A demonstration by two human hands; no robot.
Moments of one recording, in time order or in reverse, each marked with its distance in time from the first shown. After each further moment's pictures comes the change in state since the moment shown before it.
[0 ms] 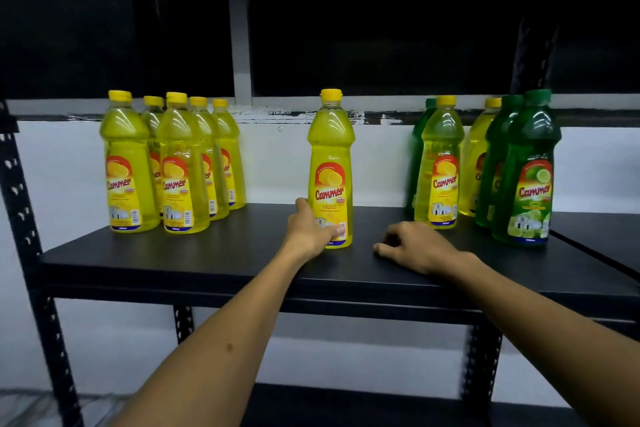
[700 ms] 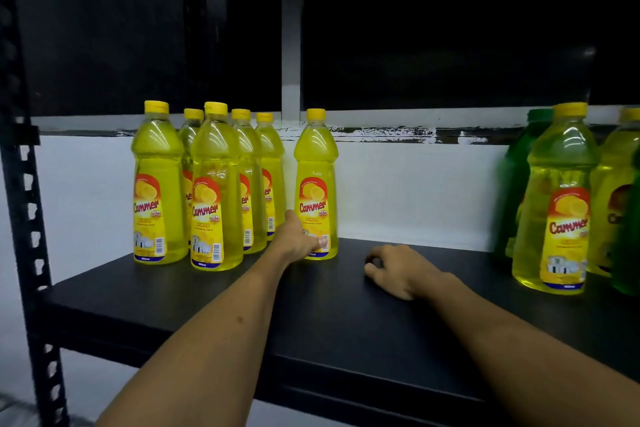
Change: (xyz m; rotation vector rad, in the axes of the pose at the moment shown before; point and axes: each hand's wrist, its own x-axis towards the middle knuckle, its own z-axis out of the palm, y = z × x) left_hand 0.149 -0.096 -0.066 0.070 0.078 -0.119; right_hand 0.143 -0.070 0.062 0.059 -0.106 -0.112
